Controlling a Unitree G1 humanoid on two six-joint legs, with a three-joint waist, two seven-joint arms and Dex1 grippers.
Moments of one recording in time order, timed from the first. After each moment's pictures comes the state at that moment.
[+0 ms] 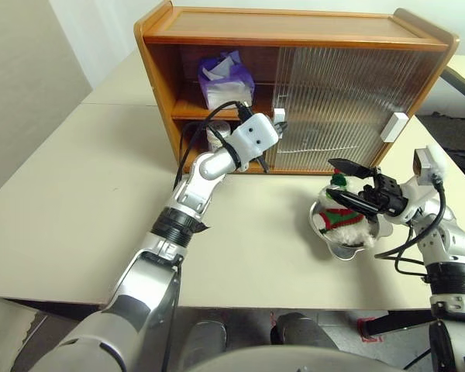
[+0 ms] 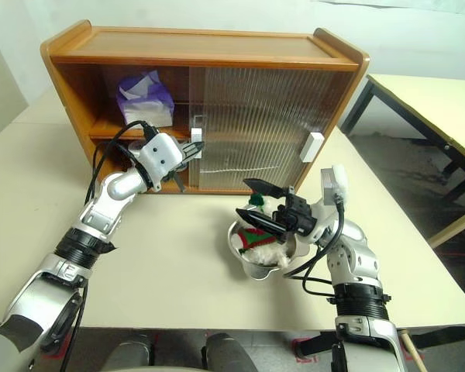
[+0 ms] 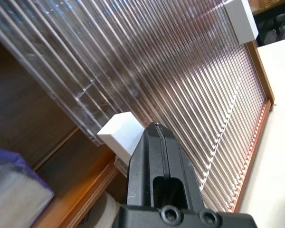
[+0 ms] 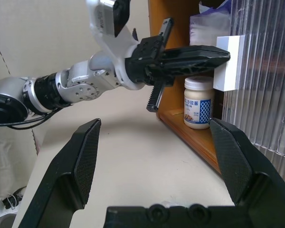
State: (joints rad) left arm -0.71 0.22 -0.27 0.40 0.20 -0.26 -0.47; right arm -0.31 -0.48 -0.18 0.29 0.65 0.10 1.44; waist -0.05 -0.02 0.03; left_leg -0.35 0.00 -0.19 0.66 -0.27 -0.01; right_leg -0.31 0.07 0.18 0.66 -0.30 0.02
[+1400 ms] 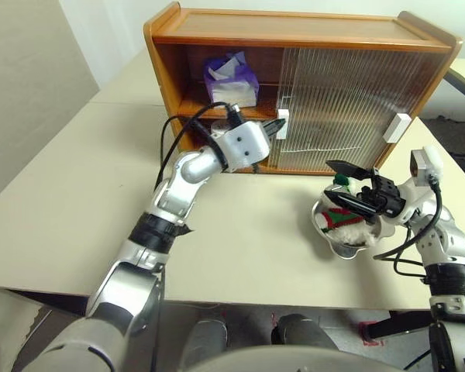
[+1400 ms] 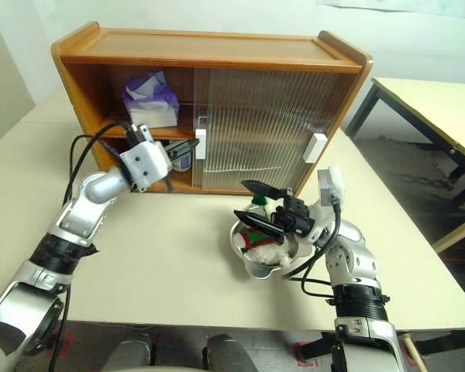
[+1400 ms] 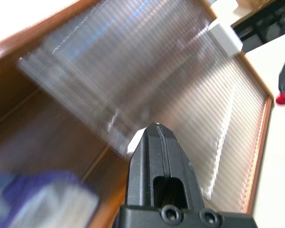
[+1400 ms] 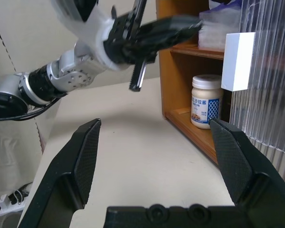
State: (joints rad) left arm -0.68 0.30 -0.28 0.21 0.21 -0.33 -0.53; right arm -0.30 -0.48 -0.17 0.28 0.64 0.11 1.43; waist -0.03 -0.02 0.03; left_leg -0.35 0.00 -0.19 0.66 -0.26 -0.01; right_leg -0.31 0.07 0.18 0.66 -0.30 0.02
